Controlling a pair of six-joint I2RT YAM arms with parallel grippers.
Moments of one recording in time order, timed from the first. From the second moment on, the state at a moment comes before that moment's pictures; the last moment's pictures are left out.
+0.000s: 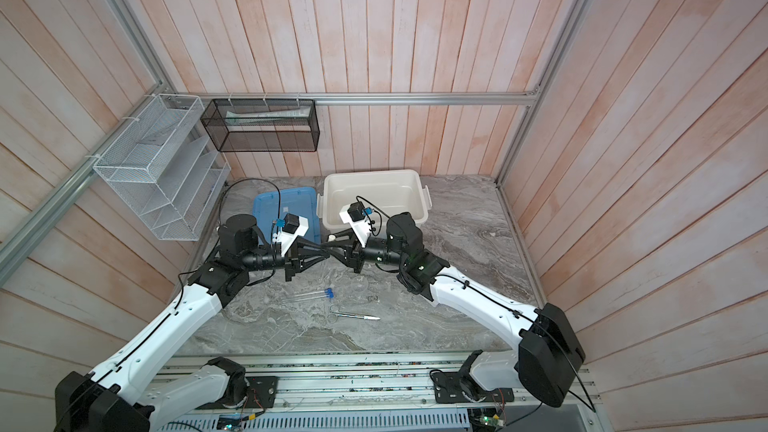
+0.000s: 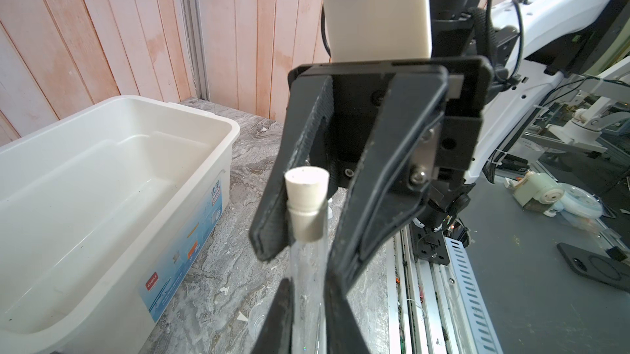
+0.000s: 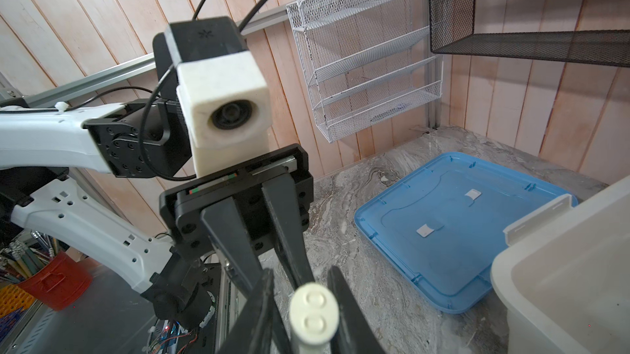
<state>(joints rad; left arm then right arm) -0.36 1.09 0.87 -0.14 0.97 0.18 0.80 1.34 0.97 0.32 -0.60 0.26</state>
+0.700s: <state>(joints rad) -0.36 1.08 0.87 -0.14 0.96 0.19 0.81 1.34 0.97 0.29 -0.56 0.26</state>
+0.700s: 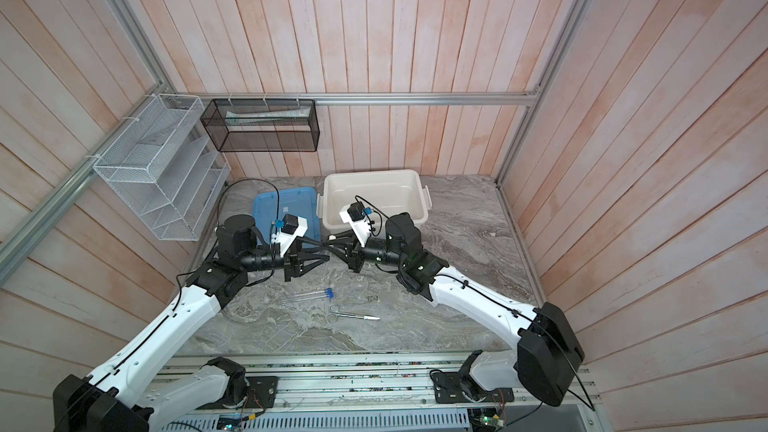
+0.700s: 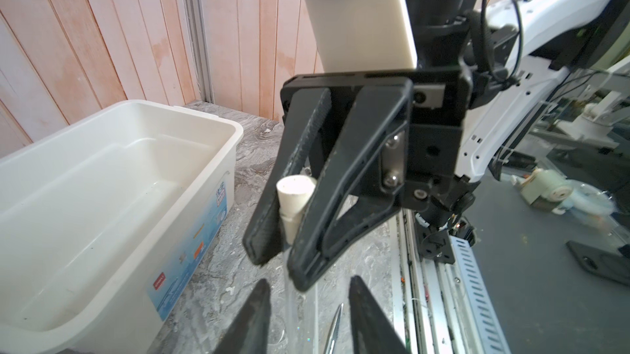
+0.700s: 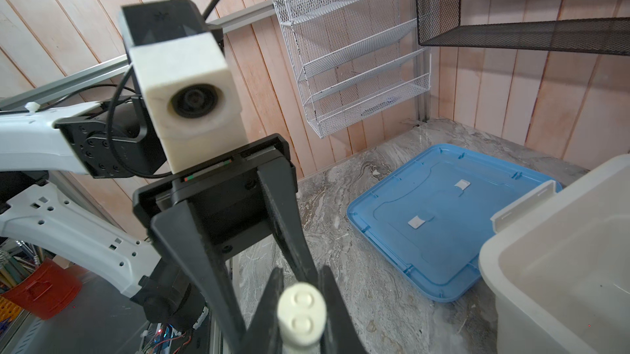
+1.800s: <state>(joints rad) -0.36 1.07 0.68 -0.22 0.47 0.26 0.49 0.93 0.72 -0.14 0.02 0.22</state>
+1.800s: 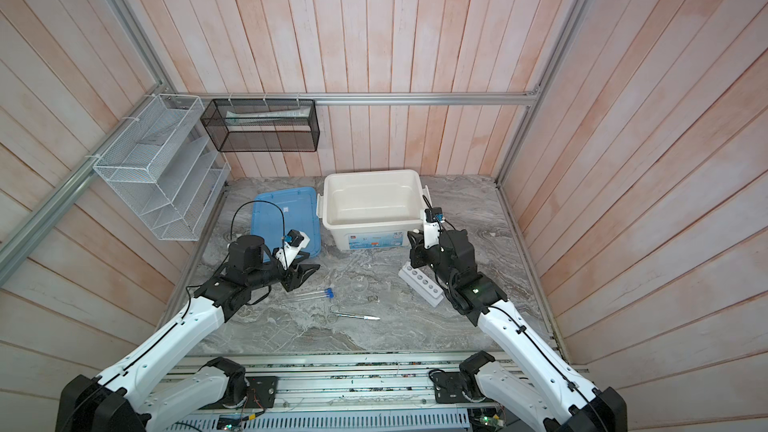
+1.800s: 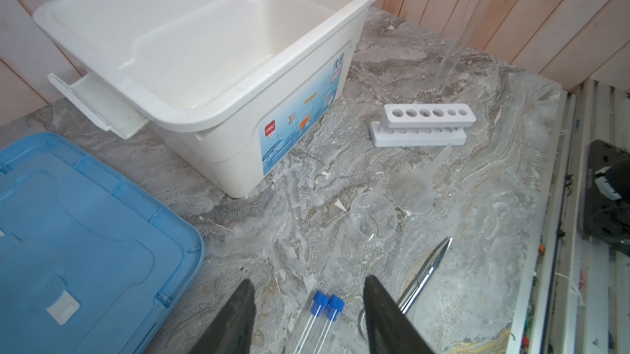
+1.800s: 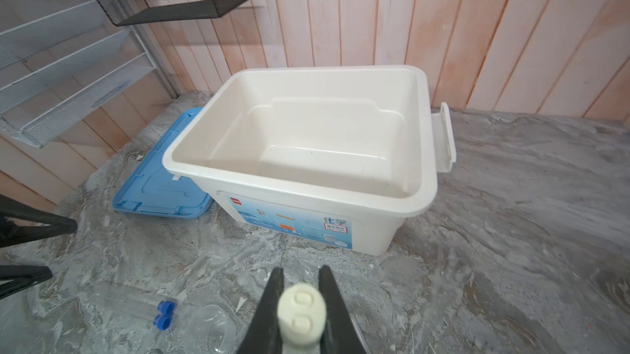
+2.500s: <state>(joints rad) -0.38 1.11 0.68 -0.24 0.45 0.27 0.45 1.02 0.63 -0.03 0.10 0.26</state>
